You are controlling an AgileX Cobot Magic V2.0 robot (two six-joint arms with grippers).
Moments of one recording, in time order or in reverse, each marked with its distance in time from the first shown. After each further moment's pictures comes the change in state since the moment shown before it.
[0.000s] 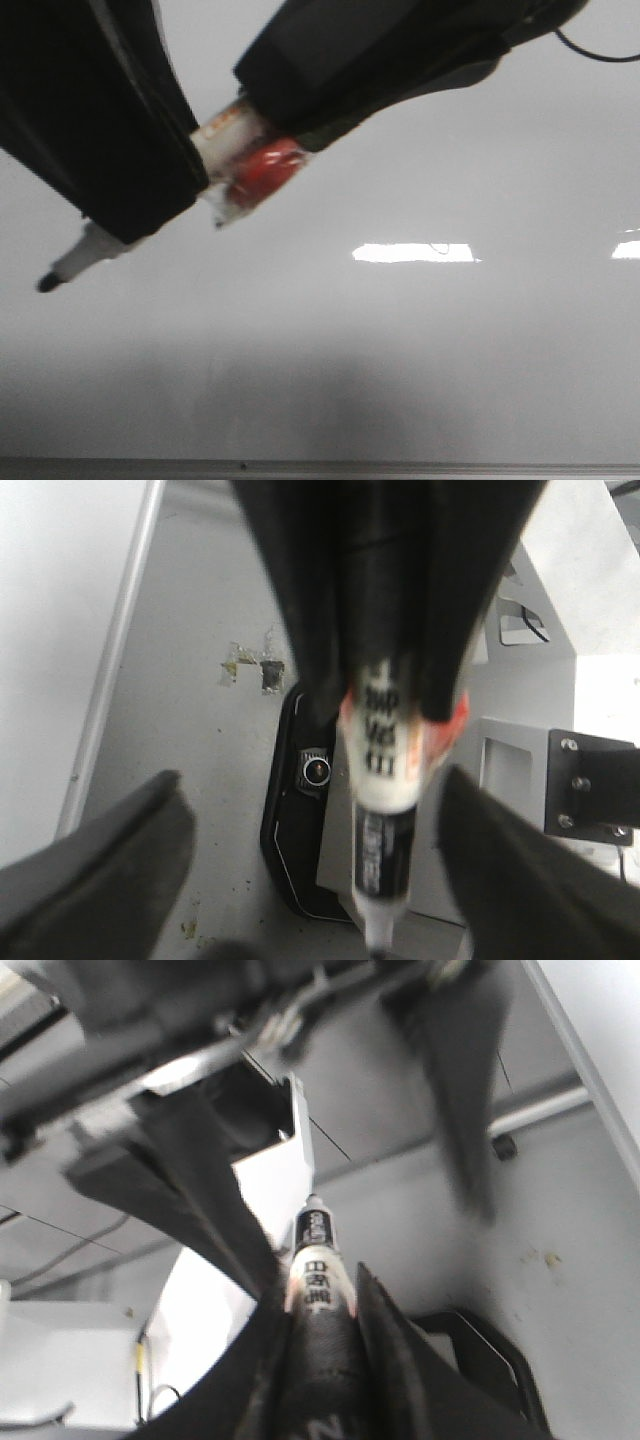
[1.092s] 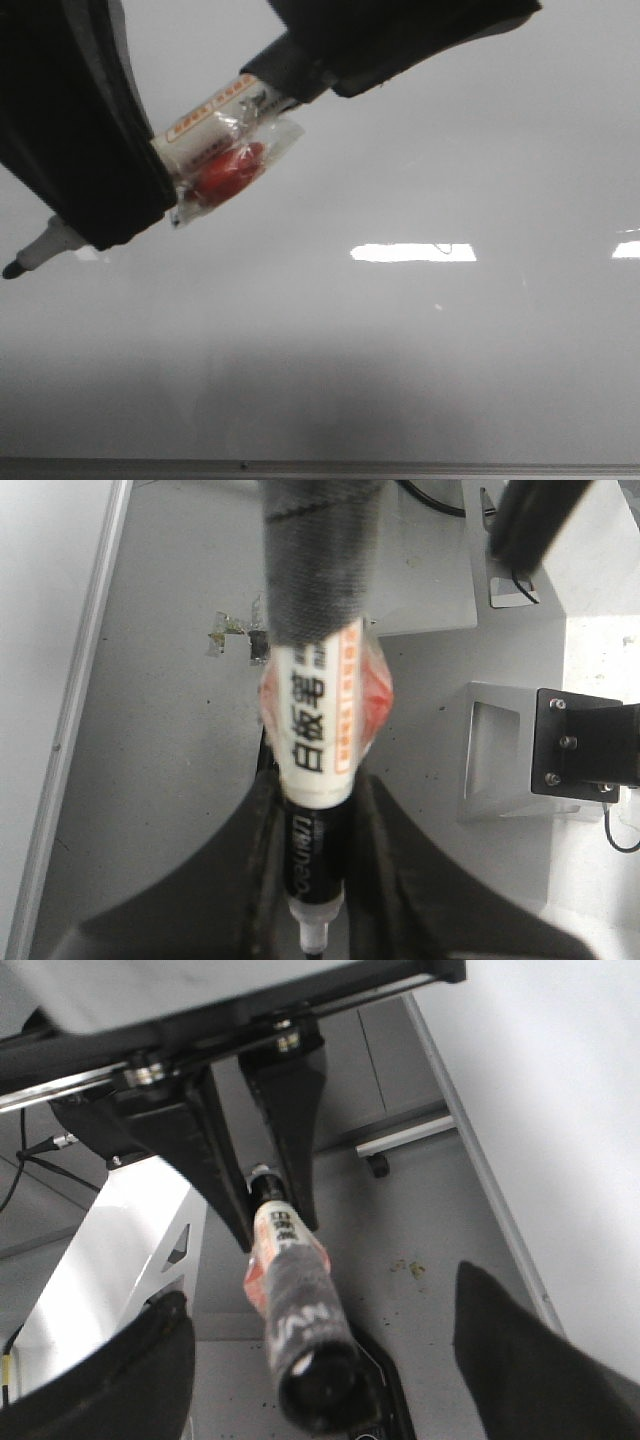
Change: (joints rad) left arm 0.004 0.002 0.000 0.030 0.061 0.000; right arm 0.038 -0.105 0.002 -0.100 -0.155 0.015
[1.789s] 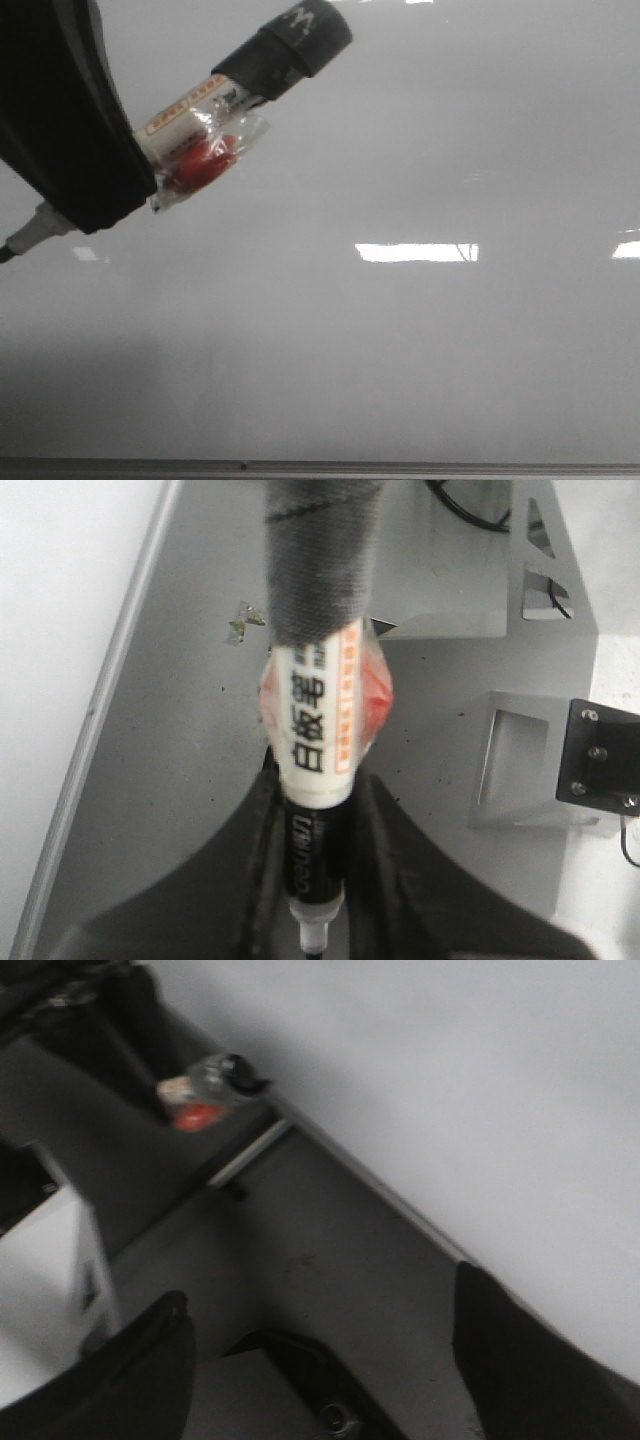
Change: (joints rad) left arm 0.044 0.000 0.000 0.016 -0.002 -0.019; right arm -0.316 -0.473 0.055 -0.227 0.194 0.446
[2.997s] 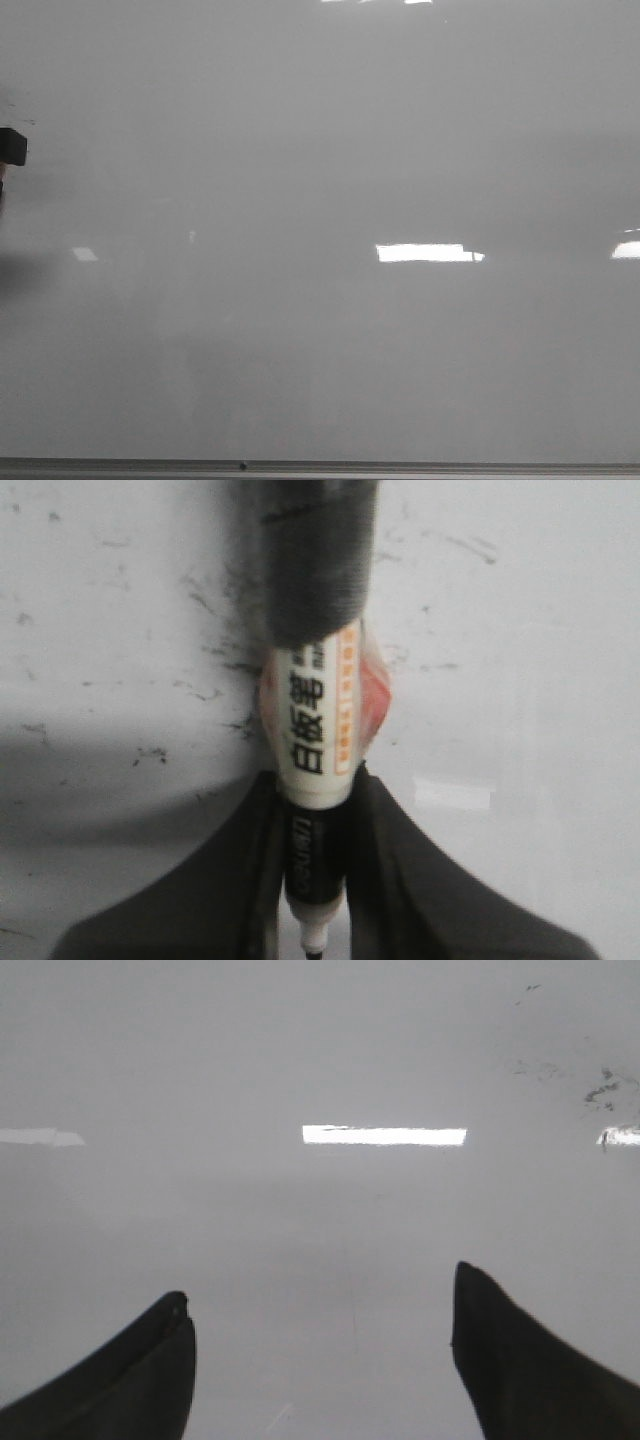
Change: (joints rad) left arm 0.502 0.144 0.453 0.342 -1.340 -0.869; right arm -0.181 -0.602 0.554 -0.720 -0.772 0.666
